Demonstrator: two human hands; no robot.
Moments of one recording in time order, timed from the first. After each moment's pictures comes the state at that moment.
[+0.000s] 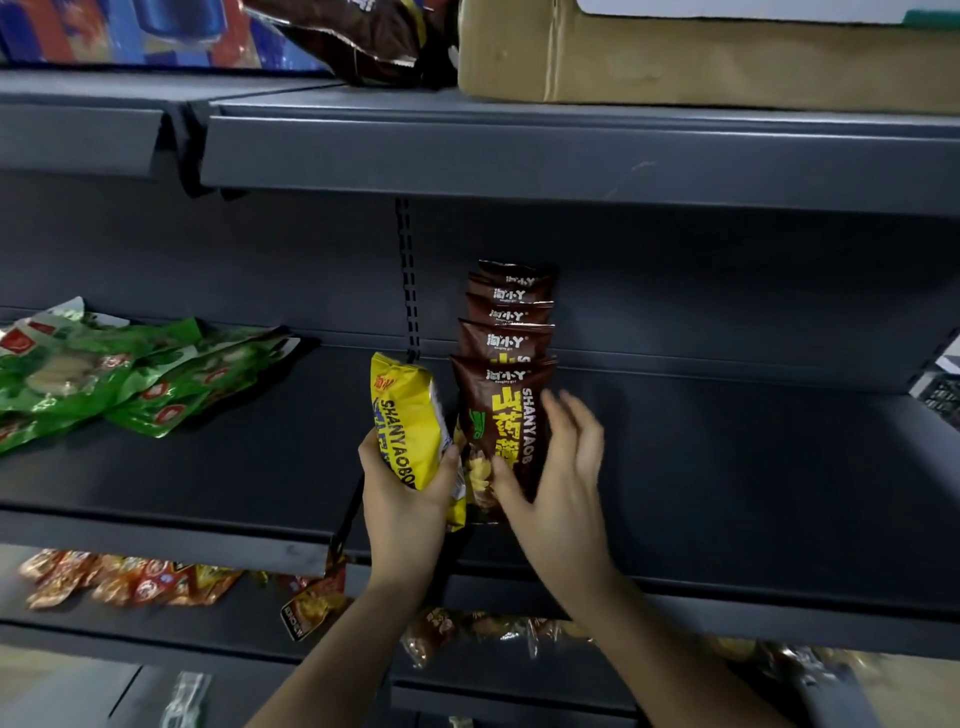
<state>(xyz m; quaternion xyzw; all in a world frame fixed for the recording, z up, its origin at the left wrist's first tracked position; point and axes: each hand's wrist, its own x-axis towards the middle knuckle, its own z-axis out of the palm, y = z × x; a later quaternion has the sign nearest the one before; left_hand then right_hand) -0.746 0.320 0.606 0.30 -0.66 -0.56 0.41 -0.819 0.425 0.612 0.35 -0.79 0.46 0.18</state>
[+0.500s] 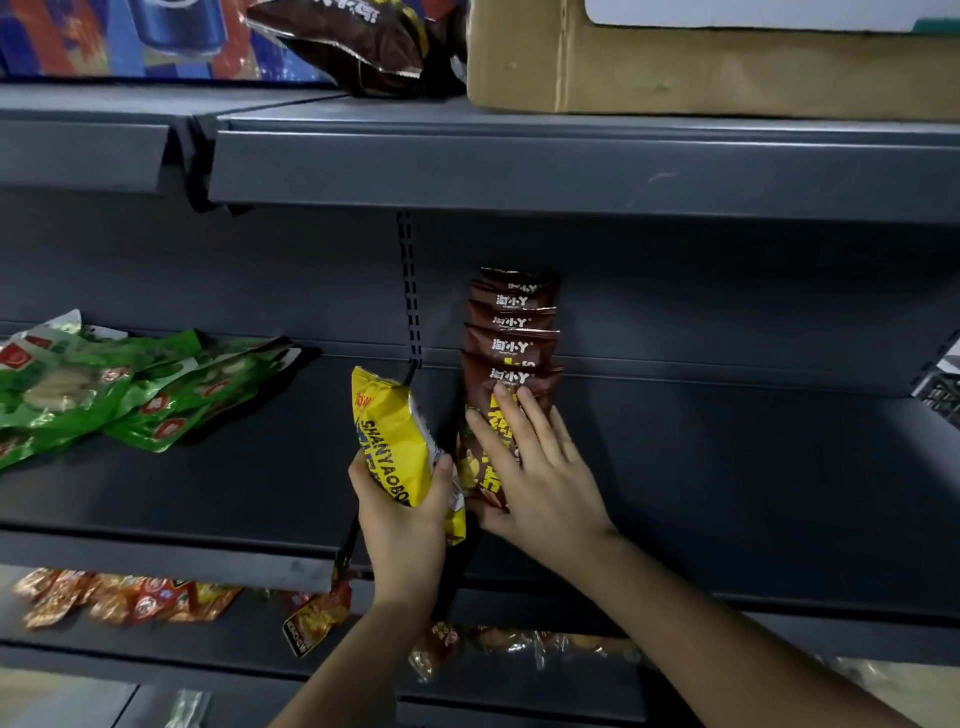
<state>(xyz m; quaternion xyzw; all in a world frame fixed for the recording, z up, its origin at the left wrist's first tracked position) -0.744 0.319 0.605 0.29 -0.62 -0.57 0.45 -0.850 0.414 0.607 0.49 -0.82 0.08 0.28</state>
